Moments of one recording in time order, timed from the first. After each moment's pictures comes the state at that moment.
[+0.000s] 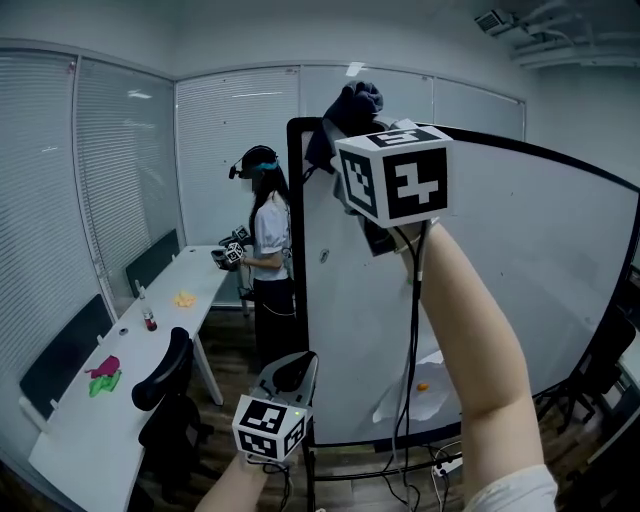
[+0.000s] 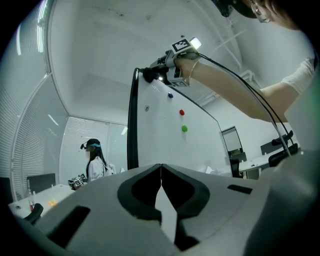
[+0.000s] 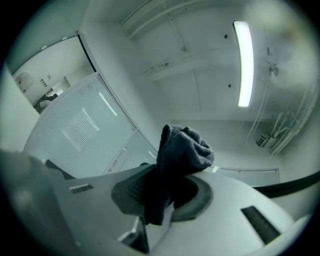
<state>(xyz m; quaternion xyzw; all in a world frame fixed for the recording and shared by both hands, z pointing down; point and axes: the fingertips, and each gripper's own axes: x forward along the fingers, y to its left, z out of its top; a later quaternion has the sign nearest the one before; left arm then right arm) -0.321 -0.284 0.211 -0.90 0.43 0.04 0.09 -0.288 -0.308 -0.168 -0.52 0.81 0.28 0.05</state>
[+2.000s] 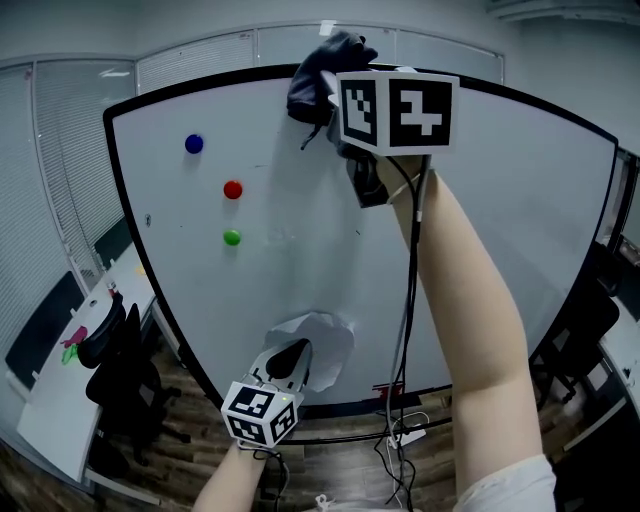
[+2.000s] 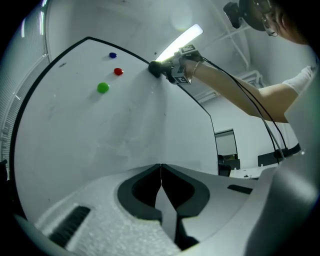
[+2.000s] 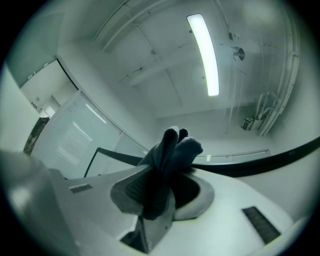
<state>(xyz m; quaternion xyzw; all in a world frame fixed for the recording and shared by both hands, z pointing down) -0.047 -0.245 0.268 -0.91 0.41 0.03 0.01 0.015 -0.304 -0.157 -0.53 0.82 0.20 0.10</state>
